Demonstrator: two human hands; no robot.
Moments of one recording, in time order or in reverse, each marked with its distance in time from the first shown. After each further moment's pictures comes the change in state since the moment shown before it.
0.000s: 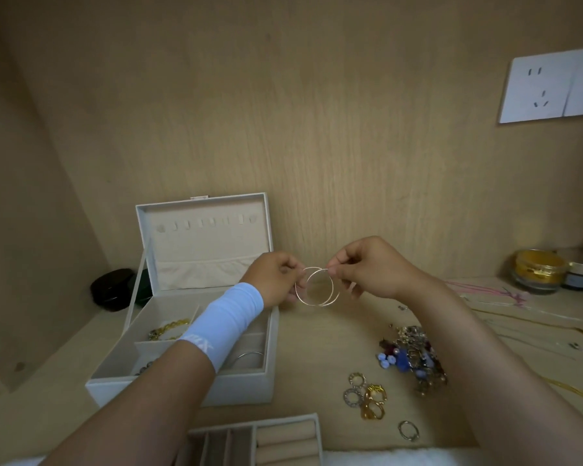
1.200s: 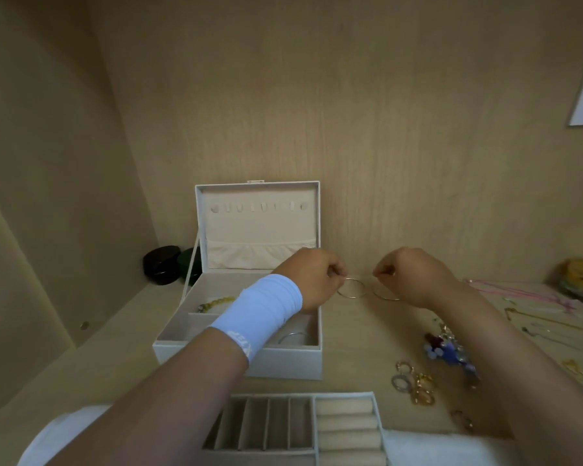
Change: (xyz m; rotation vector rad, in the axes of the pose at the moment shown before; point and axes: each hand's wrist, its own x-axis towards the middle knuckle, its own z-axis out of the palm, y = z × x) left_hand -0.038 0.001 -0.029 0.595 -0.051 0.263; right_hand 0.003 0.008 0.027 -0.776 0.043 0.070
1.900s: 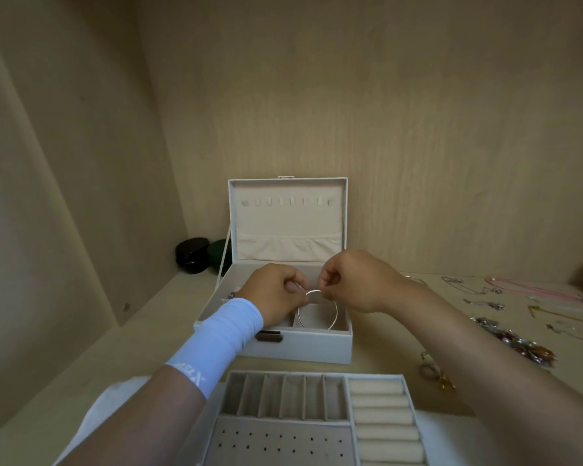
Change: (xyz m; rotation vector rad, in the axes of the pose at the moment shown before) left_hand -0.079 -0.061 -0.023 -0.249 0.068 -0.310; right_hand -0.025 -0.127 0.012 0.124 -0.113 -0.270
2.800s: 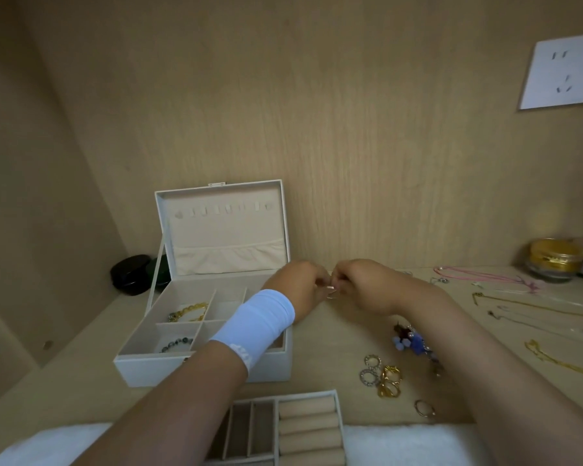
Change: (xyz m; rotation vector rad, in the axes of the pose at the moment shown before) left_hand 0.070 0.075 0.090 0.392 -0.100 0.326; right_hand -0.021 0.121 -0.020 0.020 -0.068 0.049
